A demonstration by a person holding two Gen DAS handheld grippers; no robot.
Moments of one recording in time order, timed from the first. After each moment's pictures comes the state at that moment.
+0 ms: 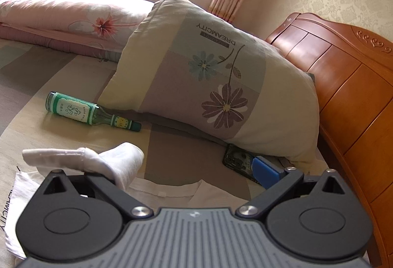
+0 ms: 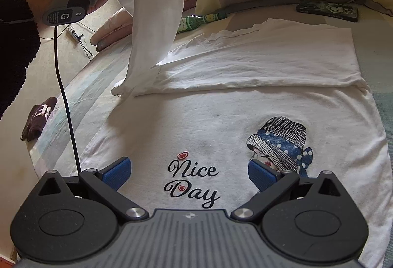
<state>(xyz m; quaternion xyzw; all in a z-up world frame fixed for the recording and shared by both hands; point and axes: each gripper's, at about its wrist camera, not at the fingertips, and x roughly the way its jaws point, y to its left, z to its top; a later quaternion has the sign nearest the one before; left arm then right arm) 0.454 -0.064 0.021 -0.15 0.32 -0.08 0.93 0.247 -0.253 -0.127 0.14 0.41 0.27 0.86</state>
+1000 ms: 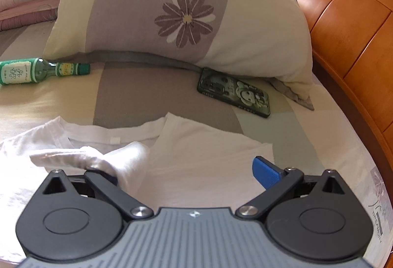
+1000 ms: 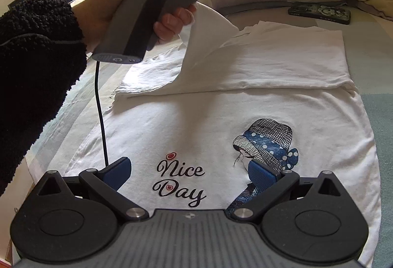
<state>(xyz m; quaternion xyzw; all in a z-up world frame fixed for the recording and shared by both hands) 0.474 -0.144 -0.070 -0.06 0.43 -0.16 0.89 0.245 -0.259 -0.126 0.13 0.40 0.26 0.87</state>
